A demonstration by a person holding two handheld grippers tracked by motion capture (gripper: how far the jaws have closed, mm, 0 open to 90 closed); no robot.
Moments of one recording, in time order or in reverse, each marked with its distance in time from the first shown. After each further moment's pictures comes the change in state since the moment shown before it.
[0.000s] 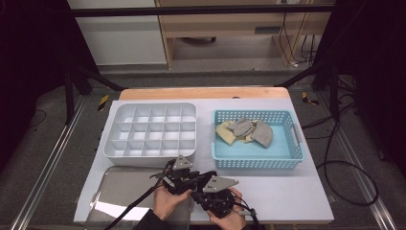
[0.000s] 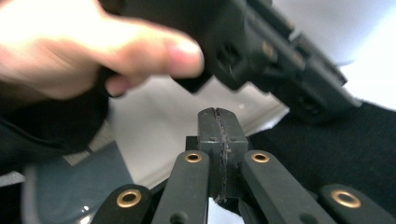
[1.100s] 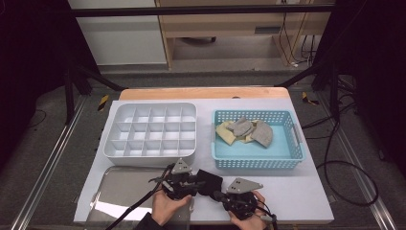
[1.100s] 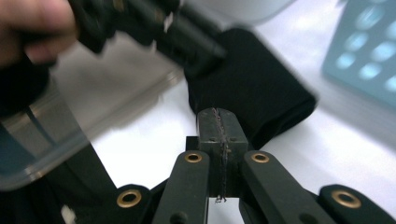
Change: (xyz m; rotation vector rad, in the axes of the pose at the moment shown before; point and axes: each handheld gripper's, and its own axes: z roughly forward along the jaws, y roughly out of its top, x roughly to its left) left arm -0.005 -0.009 -0.003 0.014 -0.032 -0.023; right arm -0.025 -0.025 -0.046 -0.009 -0.130 0.061
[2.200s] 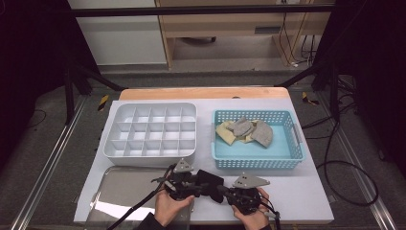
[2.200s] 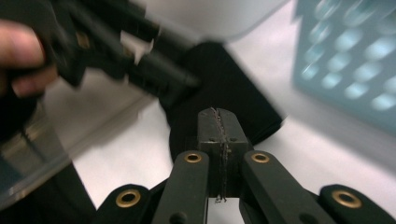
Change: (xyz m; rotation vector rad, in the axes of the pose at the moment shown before) left arm -0.002 0.000 0.008 0.009 -0.021 -0.041; right arm -0.015 -0.004 0.003 -0.029 -0.009 0.043
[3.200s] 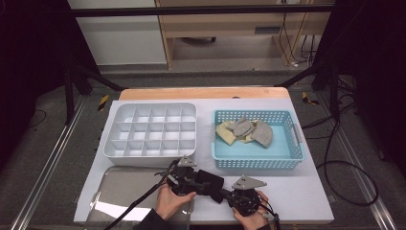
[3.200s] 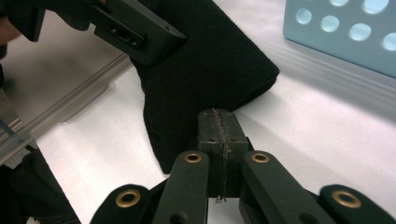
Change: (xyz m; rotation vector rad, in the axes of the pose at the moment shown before) left arm 0.008 0.013 0.008 0.077 -0.019 0.010; right arm -0.005 -0.015 0.009 0.064 -0.054 0.042
